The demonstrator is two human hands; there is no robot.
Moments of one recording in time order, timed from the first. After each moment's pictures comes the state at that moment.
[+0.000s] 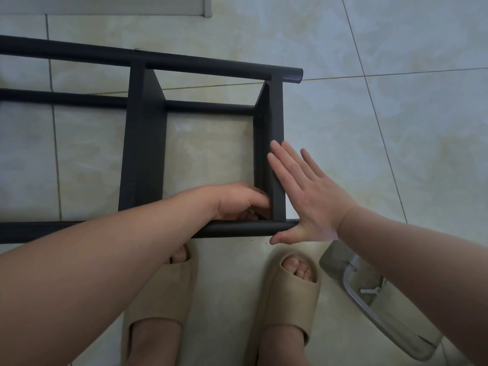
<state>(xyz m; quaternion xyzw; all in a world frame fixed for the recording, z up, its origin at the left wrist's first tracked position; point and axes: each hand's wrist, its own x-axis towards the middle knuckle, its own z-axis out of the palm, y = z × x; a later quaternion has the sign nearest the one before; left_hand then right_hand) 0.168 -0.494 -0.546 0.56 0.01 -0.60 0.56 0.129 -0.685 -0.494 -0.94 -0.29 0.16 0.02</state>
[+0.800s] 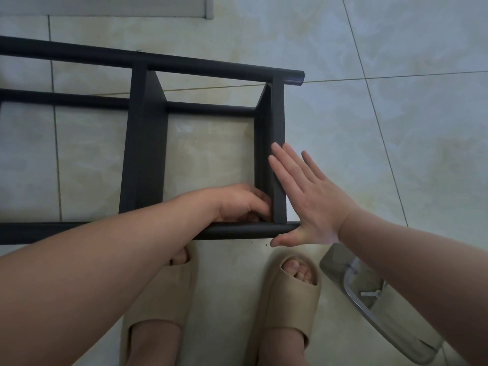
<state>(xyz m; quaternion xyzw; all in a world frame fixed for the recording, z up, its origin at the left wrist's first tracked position) 0.168 -0.495 -0.544 0.59 0.00 -0.60 0.55 0.129 -0.685 -0.494 -0.94 -0.29 0.16 0.02</state>
